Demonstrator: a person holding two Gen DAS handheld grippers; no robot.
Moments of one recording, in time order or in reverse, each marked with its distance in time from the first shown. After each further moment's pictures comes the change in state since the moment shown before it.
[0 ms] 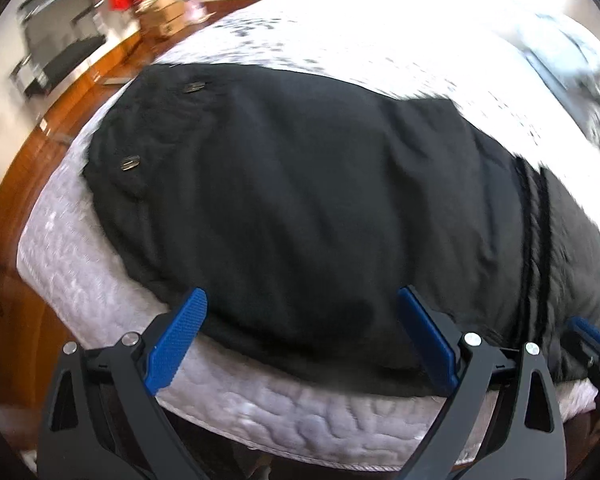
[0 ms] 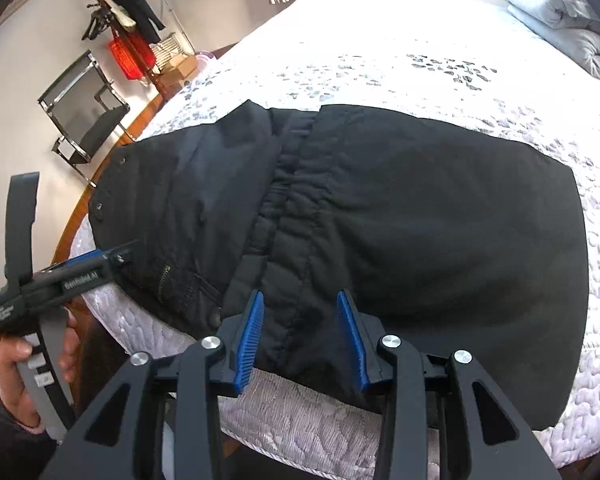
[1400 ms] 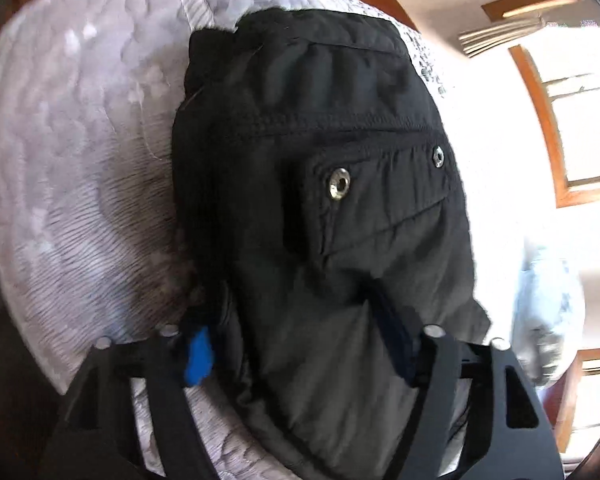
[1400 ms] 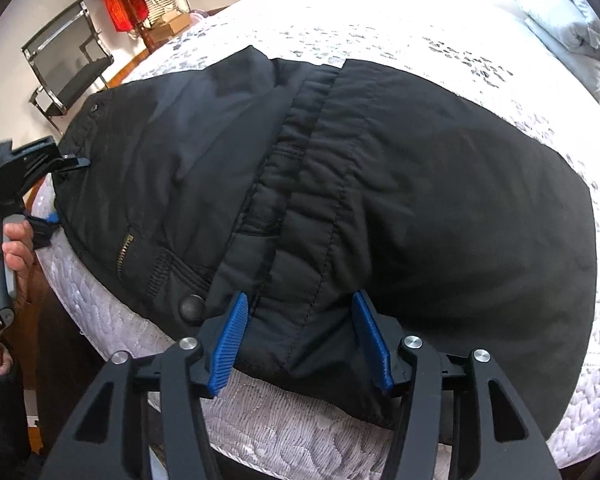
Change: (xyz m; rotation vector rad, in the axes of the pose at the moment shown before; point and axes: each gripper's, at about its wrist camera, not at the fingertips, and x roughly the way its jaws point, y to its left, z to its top) left arm 0.072 0.105 0.058 -0.802 0.051 -0.351; right arm 0.041 0.027 -0.001 -0.099 0.110 -0.135
